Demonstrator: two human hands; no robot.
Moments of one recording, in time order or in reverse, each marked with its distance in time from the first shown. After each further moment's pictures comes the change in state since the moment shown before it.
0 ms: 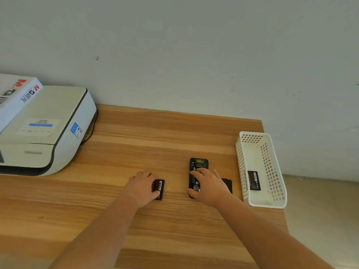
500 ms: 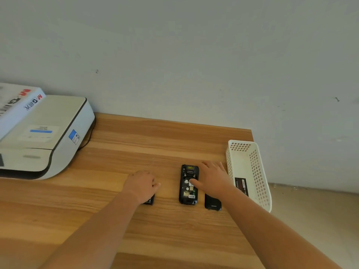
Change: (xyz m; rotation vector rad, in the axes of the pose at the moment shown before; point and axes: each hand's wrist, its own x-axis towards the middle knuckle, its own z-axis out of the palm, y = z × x) left_hand -0.005 0.043 -0.039 0.030 0.038 -0.069; right_hand -0.009 0.034 -0.055 -0.048 0.123 0.025
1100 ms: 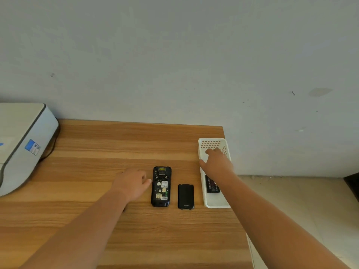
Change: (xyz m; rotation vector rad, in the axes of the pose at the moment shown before) left_hand 0.019 0.069 -0.018 -0.014 0.042 0.074; right_hand -0.015 0.079 -0.054 0.147 0.137 0.455
